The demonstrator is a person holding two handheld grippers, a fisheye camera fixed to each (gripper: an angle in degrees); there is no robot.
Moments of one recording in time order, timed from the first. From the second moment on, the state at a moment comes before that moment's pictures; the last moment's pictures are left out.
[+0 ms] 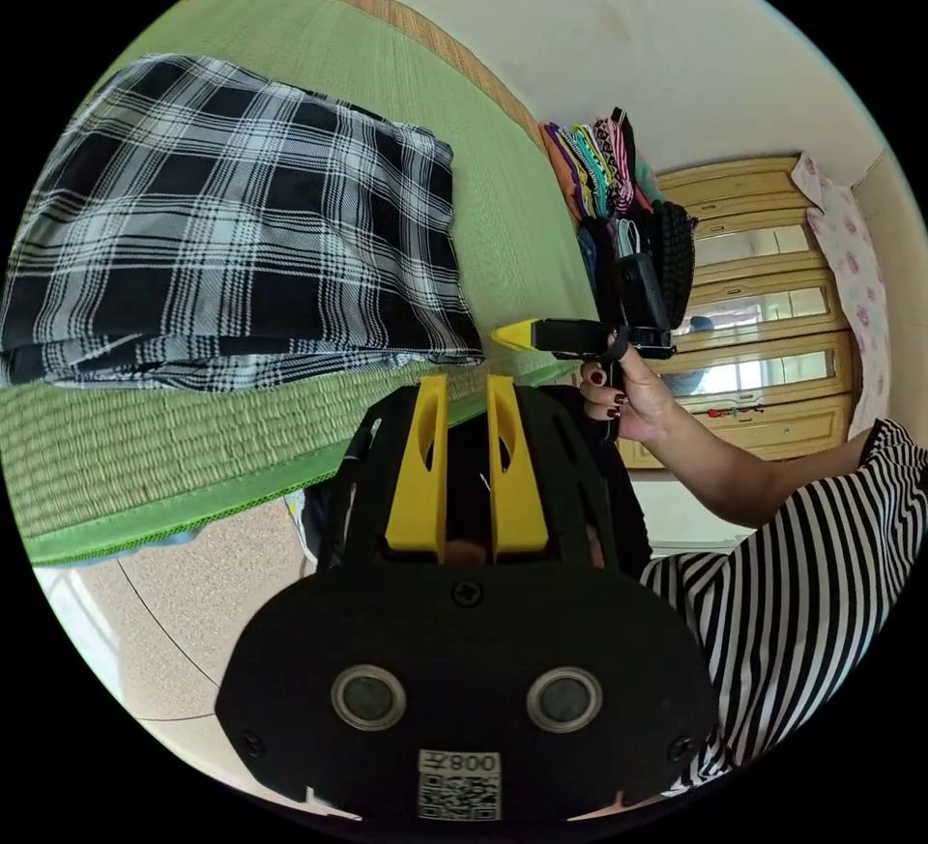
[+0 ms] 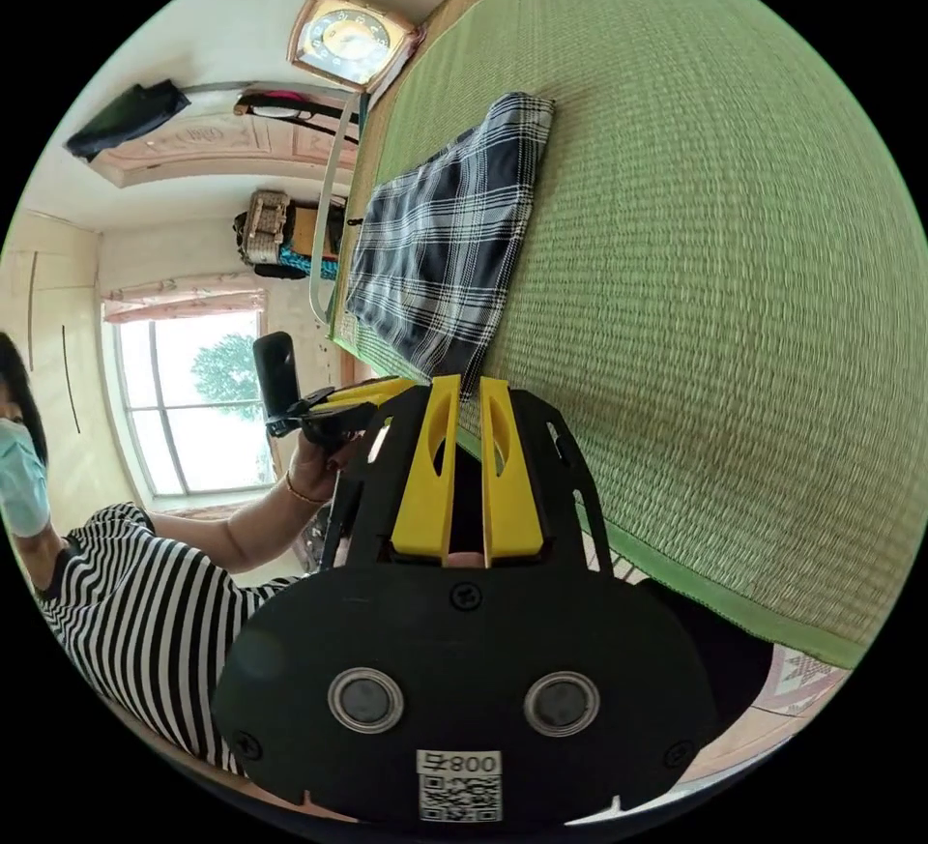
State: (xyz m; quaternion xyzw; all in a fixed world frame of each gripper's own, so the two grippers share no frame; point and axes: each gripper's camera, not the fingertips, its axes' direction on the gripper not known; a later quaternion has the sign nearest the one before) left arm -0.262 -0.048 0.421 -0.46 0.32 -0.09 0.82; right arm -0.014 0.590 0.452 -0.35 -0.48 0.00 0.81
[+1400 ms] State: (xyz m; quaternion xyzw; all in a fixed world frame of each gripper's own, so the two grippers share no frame) left arm -0.340 -0.045 0.420 -0.43 0.34 -0.25 0.80; right arm 0.092 0.616 0.478 -0.36 -0.59 0.13 0.71
